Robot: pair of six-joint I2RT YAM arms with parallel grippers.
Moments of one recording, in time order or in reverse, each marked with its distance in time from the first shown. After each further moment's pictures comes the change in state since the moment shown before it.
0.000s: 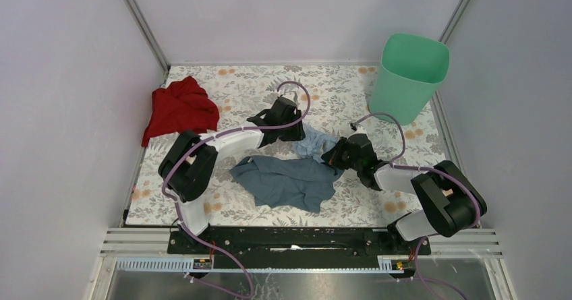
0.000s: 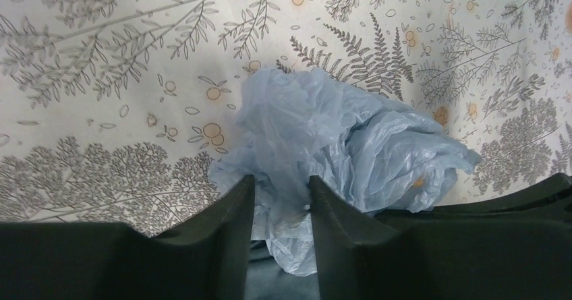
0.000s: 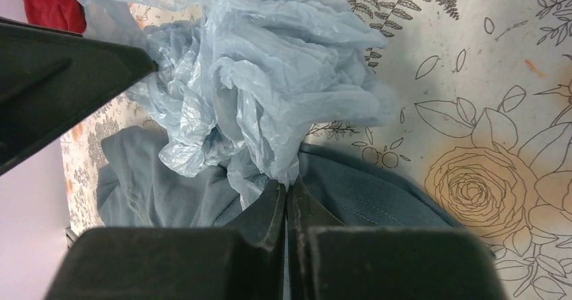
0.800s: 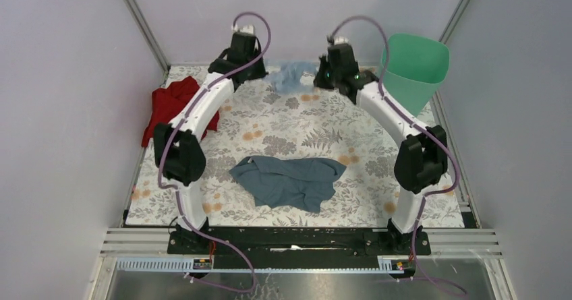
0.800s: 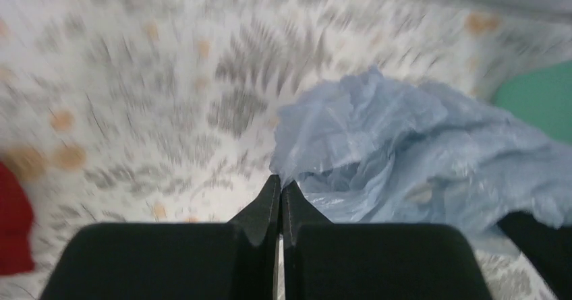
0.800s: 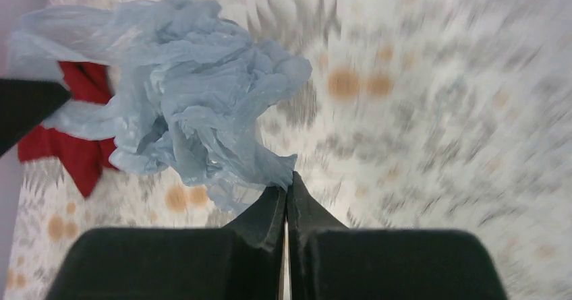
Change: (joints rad) left arm 0.335 0.131 0.609 -0.424 -0.011 0.135; right arm -0.042 0.344 1.090 -0.788 0.104 -0.345
